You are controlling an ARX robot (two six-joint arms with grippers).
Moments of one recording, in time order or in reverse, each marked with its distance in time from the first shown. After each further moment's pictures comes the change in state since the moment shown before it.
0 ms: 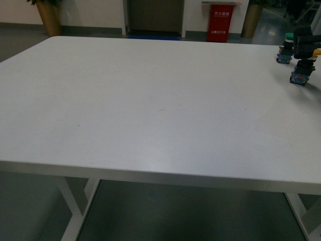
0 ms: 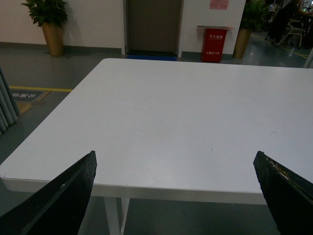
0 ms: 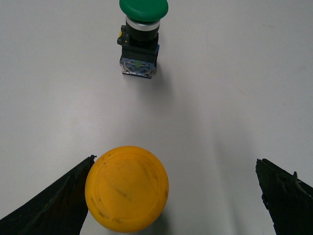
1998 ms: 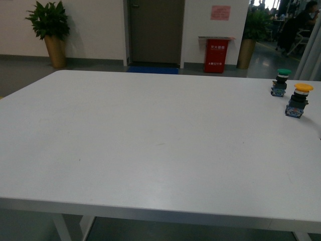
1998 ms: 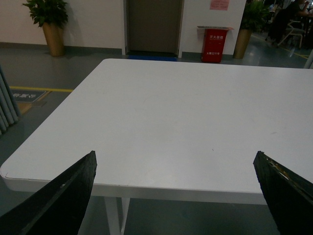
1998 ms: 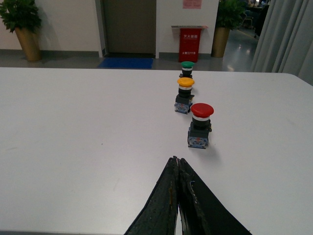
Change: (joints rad) left arm 0.000 0.000 0.000 0.000 0.000 0.000; right arm 0.080 -1.789 -1.592 0.315 -0.149 0.087
